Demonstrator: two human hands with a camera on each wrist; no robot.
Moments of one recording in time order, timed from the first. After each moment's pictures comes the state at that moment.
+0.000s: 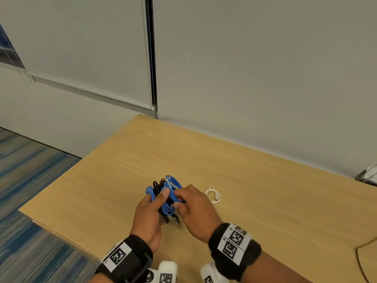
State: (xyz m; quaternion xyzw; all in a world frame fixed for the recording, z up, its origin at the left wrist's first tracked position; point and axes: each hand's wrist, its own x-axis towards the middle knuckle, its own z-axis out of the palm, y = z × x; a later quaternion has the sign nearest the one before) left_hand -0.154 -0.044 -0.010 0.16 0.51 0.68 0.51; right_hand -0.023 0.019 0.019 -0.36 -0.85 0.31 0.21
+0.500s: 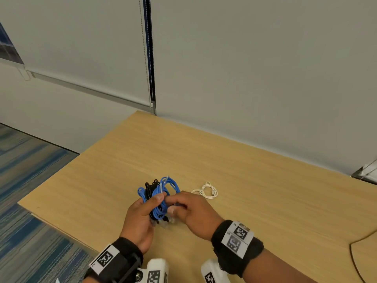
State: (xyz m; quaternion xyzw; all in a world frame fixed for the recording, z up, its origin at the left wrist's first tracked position) left_hand -0.160 -0.059 -0.023 0.16 0.49 0.67 0.53; right_hand -0.005 0.018 0.012 -0.31 -0.82 0.46 0.17
